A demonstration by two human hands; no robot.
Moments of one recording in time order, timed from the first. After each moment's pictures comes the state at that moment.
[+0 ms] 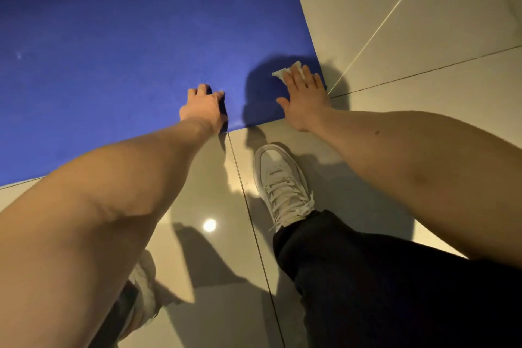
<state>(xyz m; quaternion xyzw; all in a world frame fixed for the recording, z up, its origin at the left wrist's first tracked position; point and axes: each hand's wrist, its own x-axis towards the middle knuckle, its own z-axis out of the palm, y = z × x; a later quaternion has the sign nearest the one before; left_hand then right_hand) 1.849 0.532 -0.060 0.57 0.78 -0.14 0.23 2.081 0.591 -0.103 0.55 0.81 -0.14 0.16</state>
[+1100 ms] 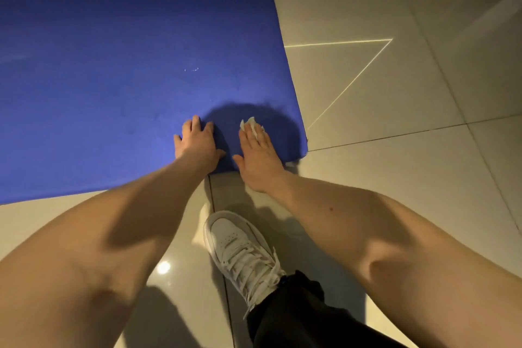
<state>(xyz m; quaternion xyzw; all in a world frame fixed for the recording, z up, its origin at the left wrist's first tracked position) 1.857 0.551 -0.092 0.57 0.79 -0.06 0.22 2.027 0.562 -0.107 0.49 0.85 -0.18 0.10</state>
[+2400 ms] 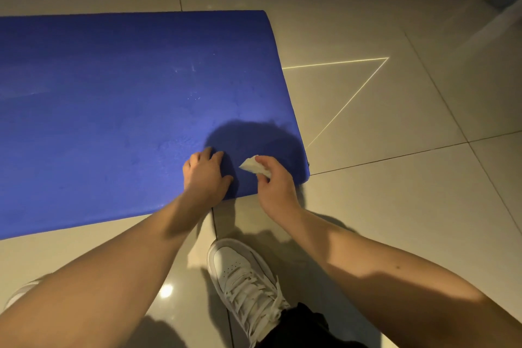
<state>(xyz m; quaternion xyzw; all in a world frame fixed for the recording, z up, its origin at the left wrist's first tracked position) 1.867 0.547 -0.079 0.59 0.77 0.00 0.22 2.041 0.548 -0.069 0.62 0.59 -0.45 -0.24</state>
